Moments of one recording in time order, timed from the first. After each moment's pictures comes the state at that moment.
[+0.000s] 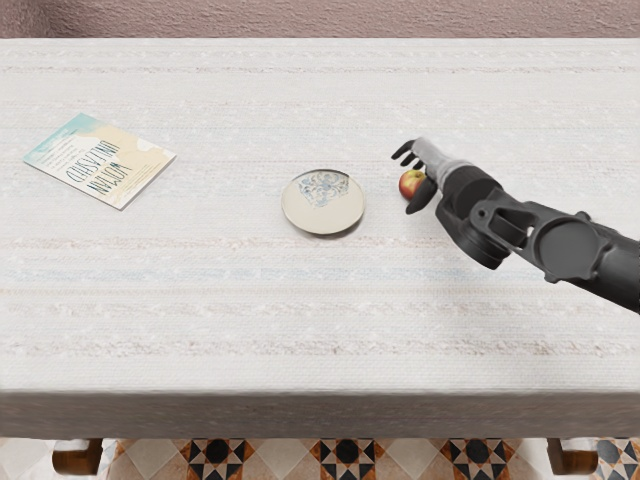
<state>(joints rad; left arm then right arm) -0.01 0.00 0.32 -0.14 0.08 -0.05 0.07 1.08 -0.25 0.17 0.97 -1.01 -0.28 -0.46</state>
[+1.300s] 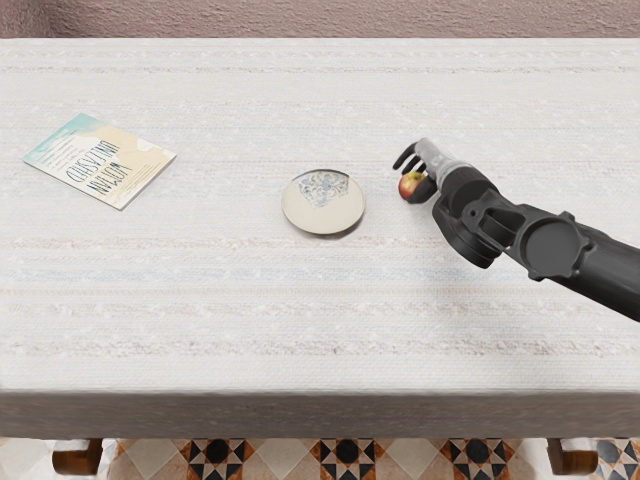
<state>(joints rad) -0.01 0.00 0.32 -0.14 0.08 -0.05 0.07 1.07 -0.19 0.16 0.86 -1.00 -0.29 -0.44</state>
